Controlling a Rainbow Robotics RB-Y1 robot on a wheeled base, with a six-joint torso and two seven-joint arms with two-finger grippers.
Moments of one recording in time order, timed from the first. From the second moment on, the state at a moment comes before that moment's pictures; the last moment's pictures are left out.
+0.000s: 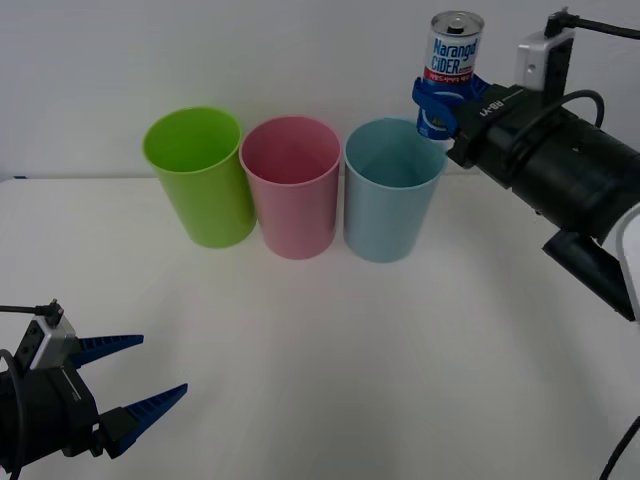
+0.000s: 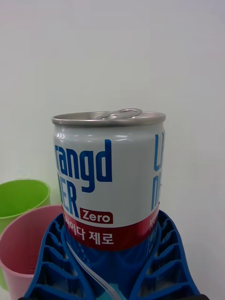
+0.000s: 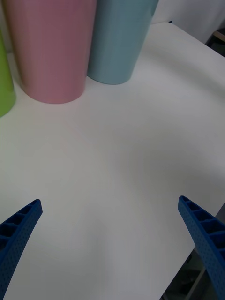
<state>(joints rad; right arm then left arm) -0.31 -0.38 -0.04 -1.96 1.95 -0.60 -0.86 0.44 0.37 0.38 -2.21 -1.68 -1.26 0.66</state>
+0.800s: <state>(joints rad) -0.52 -0.32 0.08 -1.58 2.13 -0.52 -0.87 0.44 0.37 0.38 -2.21 -1.68 -1.26 0.66</state>
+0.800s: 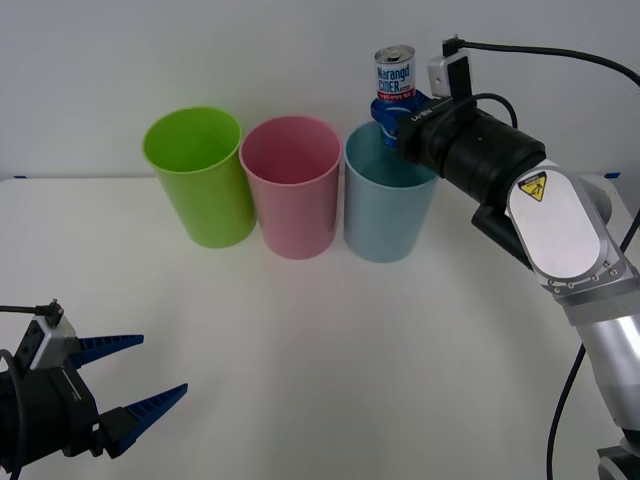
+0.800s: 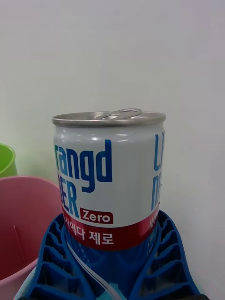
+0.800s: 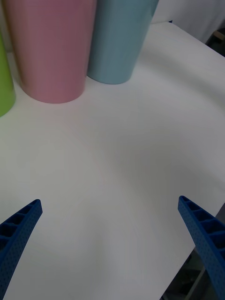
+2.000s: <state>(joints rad) -0.52 -0.32 0.10 -1.55 2.16 -0.52 -0.87 0.44 0.37 0.38 -2.21 -1.68 -1.26 0.66</state>
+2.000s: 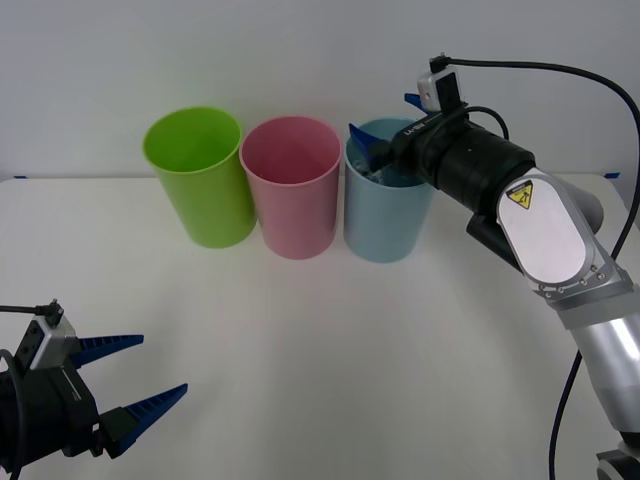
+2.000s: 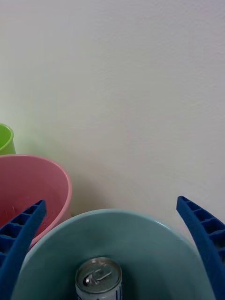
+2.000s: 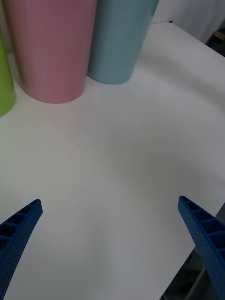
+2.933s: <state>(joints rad) -0.53 -0.38 0.07 -1.69 1.91 -0.55 -0.86 0.44 0.37 0.38 -2.21 -1.68 -1.26 0.66</state>
